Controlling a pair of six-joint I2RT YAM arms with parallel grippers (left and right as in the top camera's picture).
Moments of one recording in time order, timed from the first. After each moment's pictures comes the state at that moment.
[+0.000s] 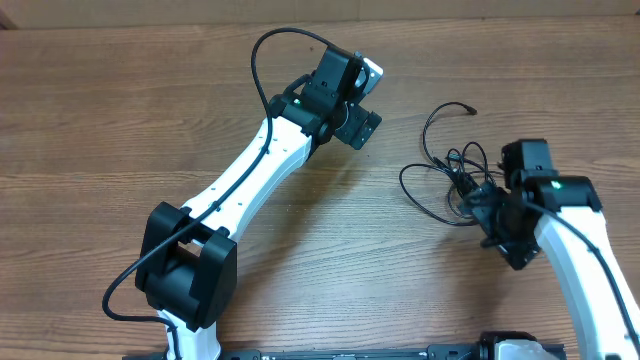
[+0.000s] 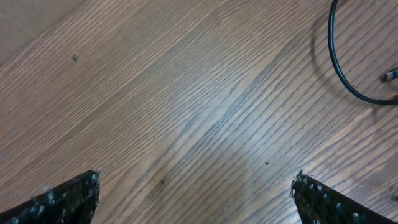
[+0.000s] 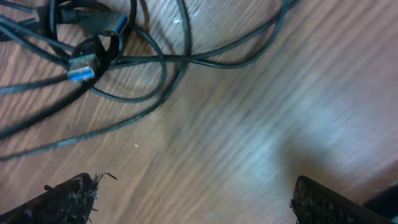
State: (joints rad) left arm -0.55 1.95 1.64 -0.58 -0.04 0.15; right arm -0.01 1.33 0.96 -1.11 0.00 0.90
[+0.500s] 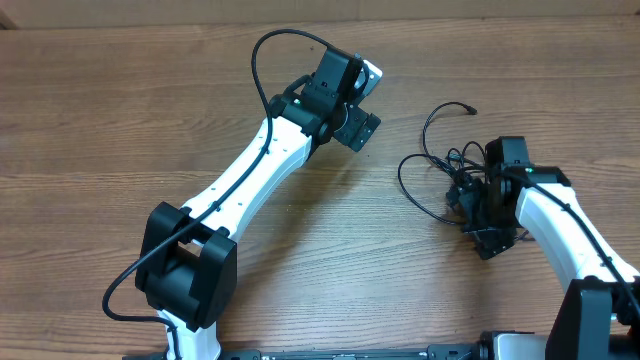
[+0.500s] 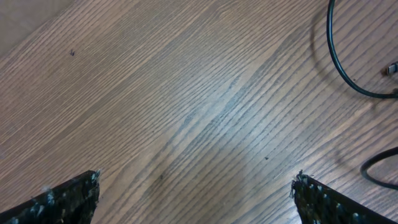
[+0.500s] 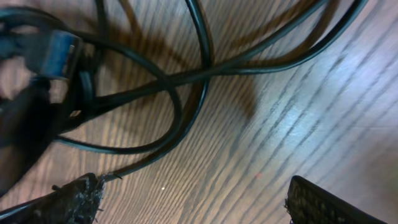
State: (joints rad) left arm -0.55 1.95 1.64 -0.60 -0.04 0.15; right arm -0.02 1.51 0.87 -0.88 -0.09 1.11
